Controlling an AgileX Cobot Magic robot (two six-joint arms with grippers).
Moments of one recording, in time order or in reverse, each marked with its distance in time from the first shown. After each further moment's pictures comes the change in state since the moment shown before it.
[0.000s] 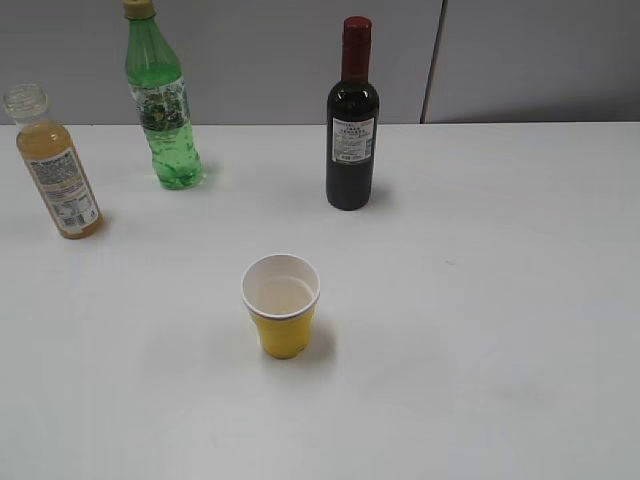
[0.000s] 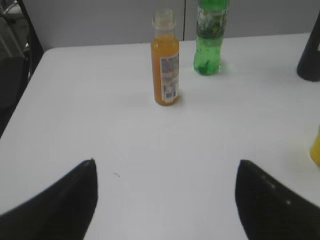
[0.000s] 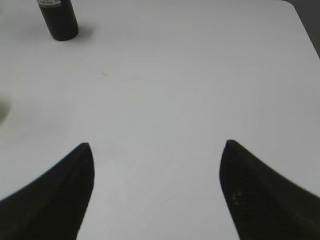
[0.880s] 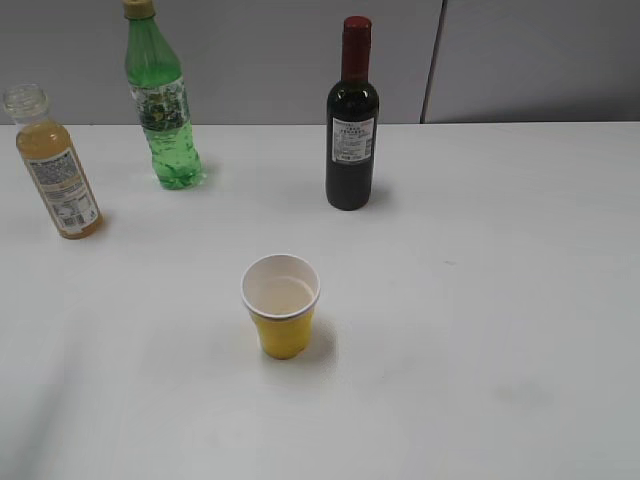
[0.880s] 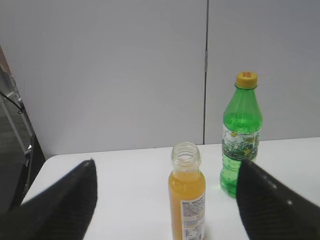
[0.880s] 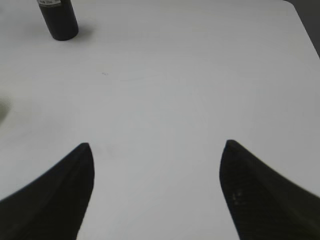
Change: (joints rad) left arm 0.000 0.701 0.022 0.003 -0.946 0.042; right arm 0.000 0.000 0.000 0.000 0.000 0.000
